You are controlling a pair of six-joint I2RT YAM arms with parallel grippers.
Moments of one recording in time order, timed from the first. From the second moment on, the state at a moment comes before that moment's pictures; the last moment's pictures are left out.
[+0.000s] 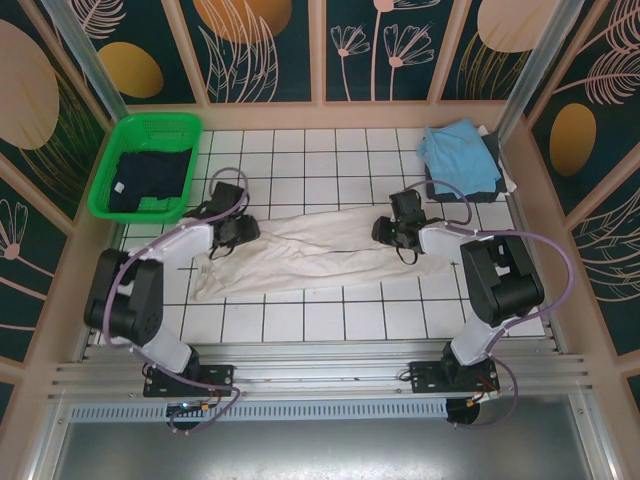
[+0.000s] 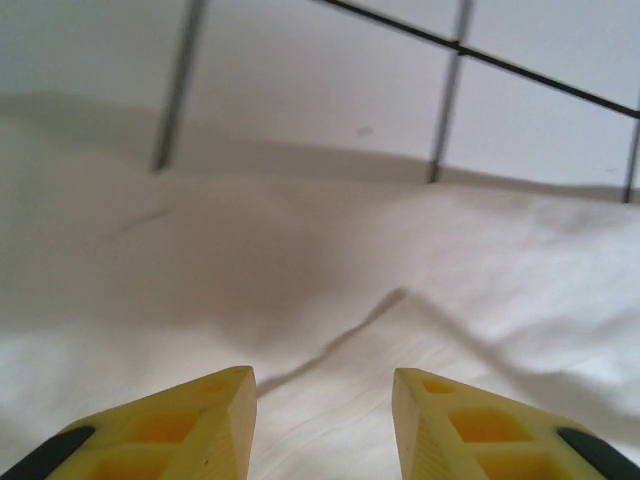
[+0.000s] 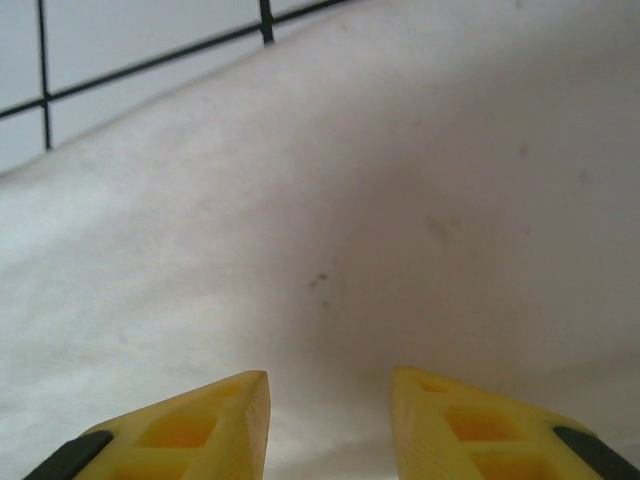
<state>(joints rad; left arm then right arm) -0.32 1.65 1.00 -0.39 0.01 -0.59 0.36 1.69 0.85 -0.12 -0.05 0.50</state>
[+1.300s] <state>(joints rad) -0.50 1.47 0.86 -0.42 0.00 -0.75 0.33 1.68 0.78 -0.02 -0.09 0.50</state>
